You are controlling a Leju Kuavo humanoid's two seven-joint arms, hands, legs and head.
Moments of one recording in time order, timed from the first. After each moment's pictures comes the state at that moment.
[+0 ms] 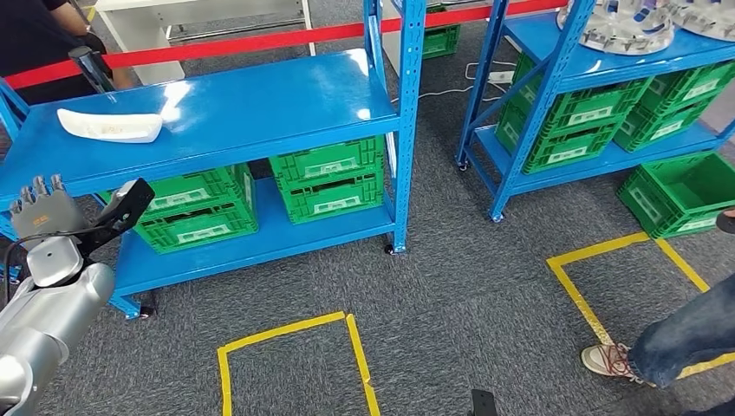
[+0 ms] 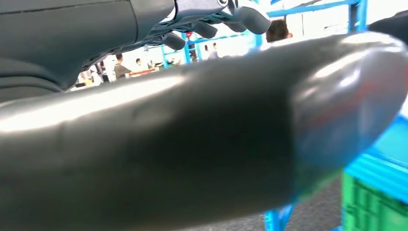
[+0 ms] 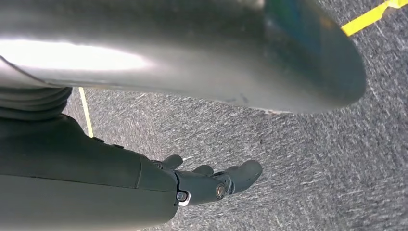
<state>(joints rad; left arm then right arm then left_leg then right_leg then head) -1.02 0.09 -0.62 -0.25 -0.96 0.37 0.41 -0.05 0.19 -0.71 -0.21 0.46 -0.42 -0.30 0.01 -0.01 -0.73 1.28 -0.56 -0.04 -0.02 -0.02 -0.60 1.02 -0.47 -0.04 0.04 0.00</state>
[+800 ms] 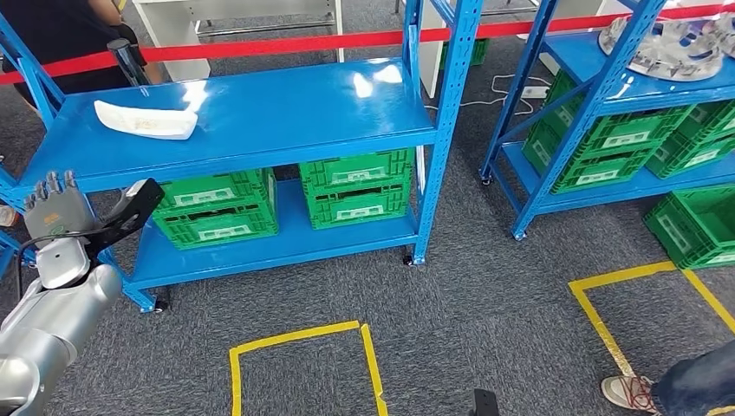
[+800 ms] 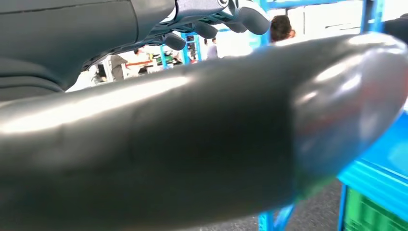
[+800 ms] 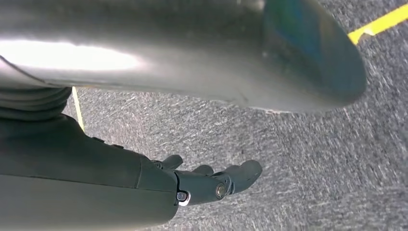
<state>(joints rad) -1.00 0.07 -0.58 -0.27 -1.00 0.39 0.35 -0.06 0.18 -0.73 -0.21 0.47 -0.42 -0.31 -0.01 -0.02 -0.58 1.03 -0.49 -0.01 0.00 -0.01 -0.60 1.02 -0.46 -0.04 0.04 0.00</state>
